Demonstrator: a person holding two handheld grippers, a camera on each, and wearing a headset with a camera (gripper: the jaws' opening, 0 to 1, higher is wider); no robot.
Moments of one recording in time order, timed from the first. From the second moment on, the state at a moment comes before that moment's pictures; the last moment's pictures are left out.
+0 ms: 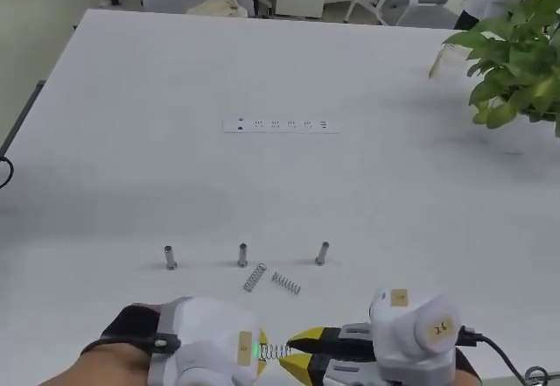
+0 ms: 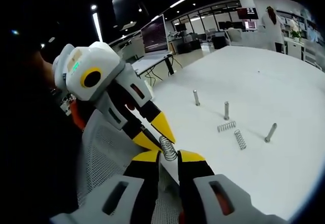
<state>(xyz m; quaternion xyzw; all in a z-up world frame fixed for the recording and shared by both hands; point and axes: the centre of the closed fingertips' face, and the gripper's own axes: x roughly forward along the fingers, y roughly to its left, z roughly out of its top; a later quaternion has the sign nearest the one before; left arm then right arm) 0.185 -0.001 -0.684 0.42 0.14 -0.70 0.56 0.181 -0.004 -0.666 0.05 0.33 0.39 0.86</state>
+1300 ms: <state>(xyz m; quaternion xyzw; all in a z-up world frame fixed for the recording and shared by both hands) 0.178 -0.005 -0.694 0.41 0.15 -0.70 0.56 0.175 0.000 -0.670 0.03 0.34 0.41 0.84</state>
